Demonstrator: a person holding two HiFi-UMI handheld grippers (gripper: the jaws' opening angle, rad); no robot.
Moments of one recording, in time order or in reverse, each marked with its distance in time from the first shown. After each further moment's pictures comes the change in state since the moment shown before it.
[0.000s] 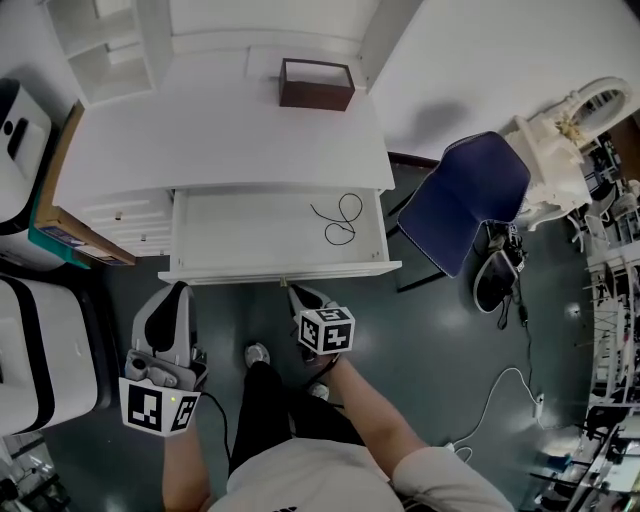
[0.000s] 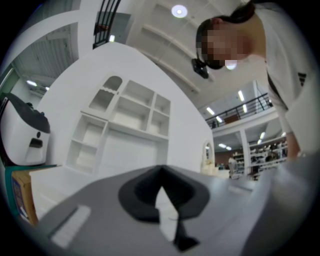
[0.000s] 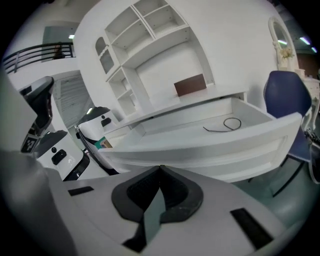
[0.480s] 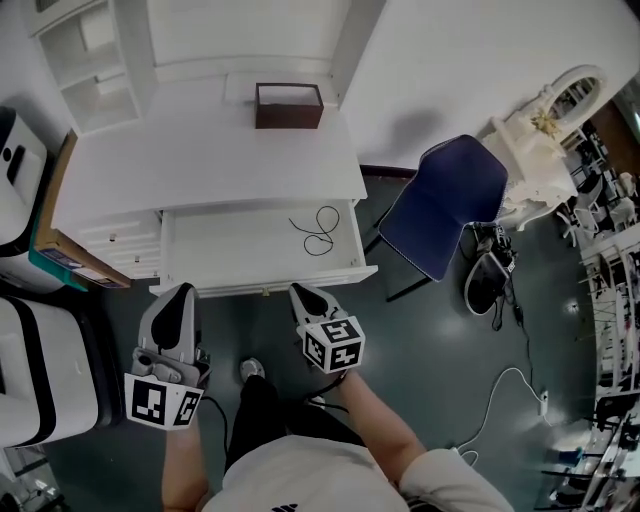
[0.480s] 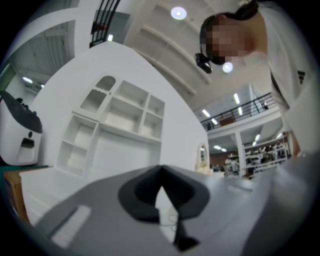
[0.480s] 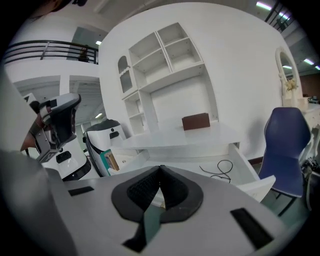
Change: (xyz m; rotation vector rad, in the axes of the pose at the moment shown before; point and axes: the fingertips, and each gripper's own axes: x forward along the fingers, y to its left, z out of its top) left arm 0.019 -0.042 0.017 -0.001 -0.015 -0.055; right arm -0.089 0.016 0.082 -0.170 -0.225 0.013
